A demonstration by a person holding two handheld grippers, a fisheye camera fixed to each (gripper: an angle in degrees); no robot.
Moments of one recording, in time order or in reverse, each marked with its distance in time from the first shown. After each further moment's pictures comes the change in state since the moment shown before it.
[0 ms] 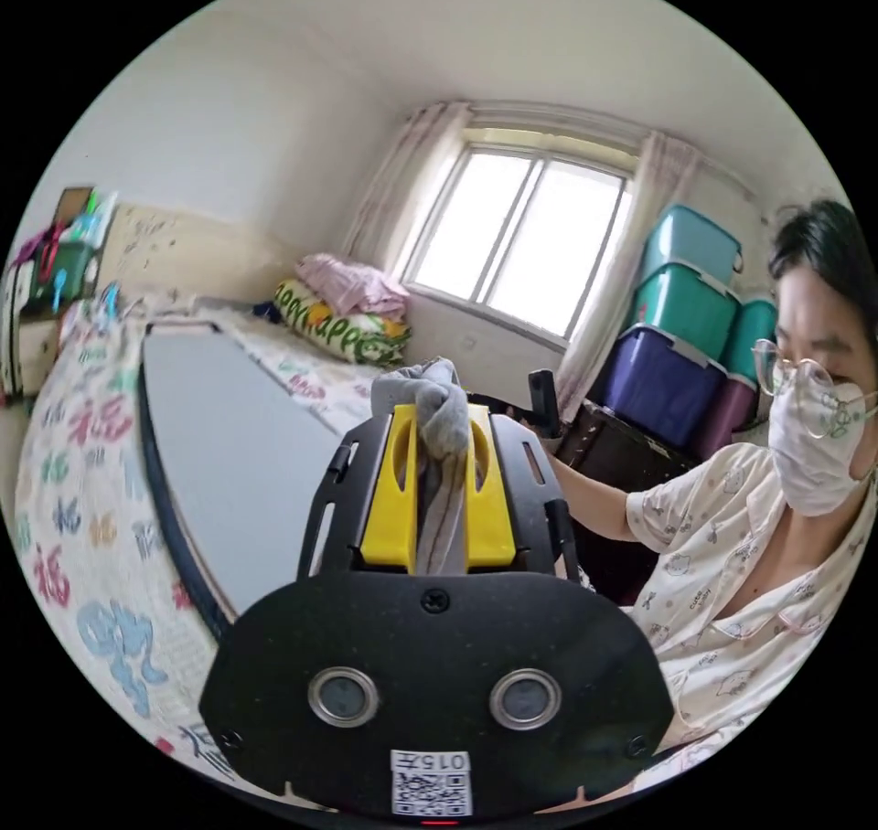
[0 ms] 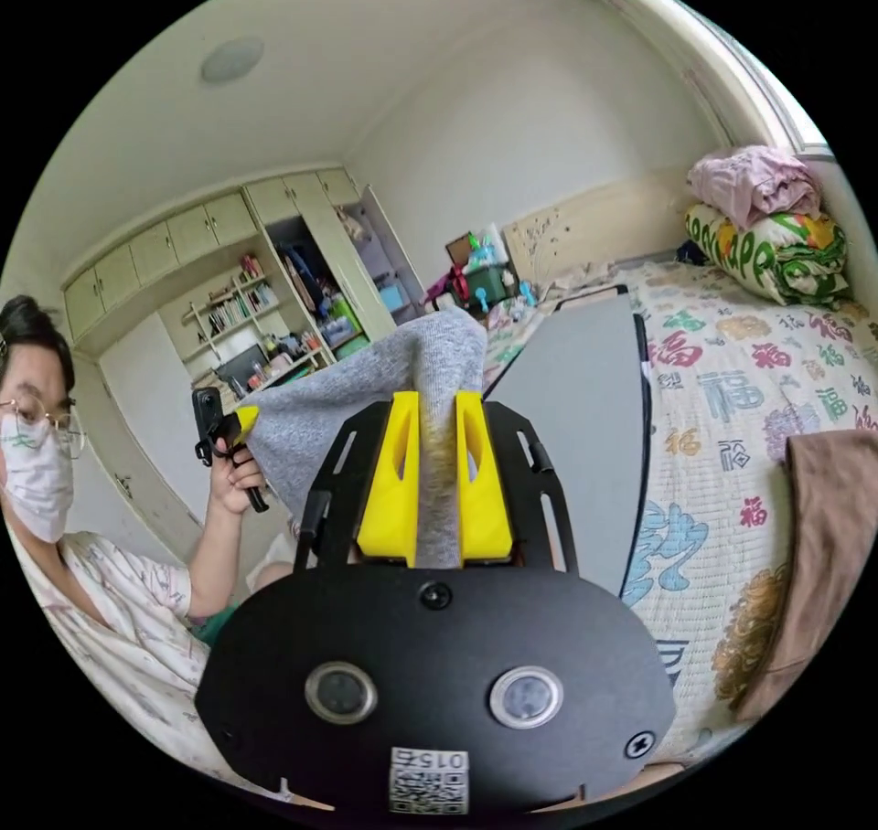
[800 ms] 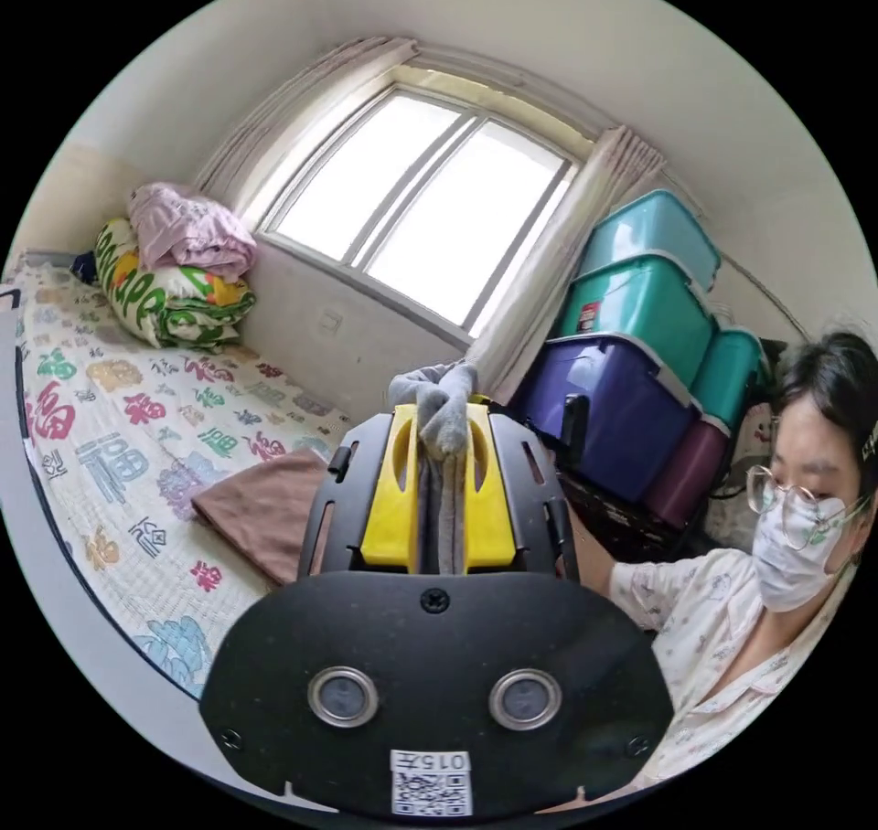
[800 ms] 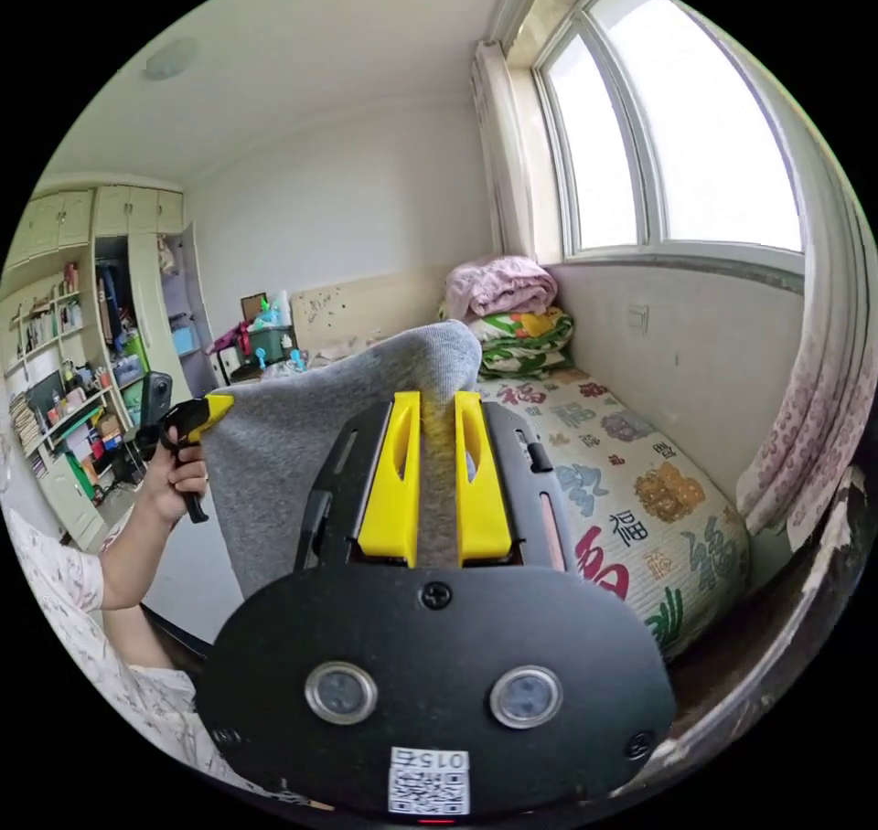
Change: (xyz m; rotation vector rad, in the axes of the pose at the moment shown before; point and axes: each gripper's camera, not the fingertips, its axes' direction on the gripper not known) left arm 0.140 -0.174 0.364 -0.072 0.471 -0.036; right arm 0.107 0.026 -0.246 0.195 0.747 -0.015
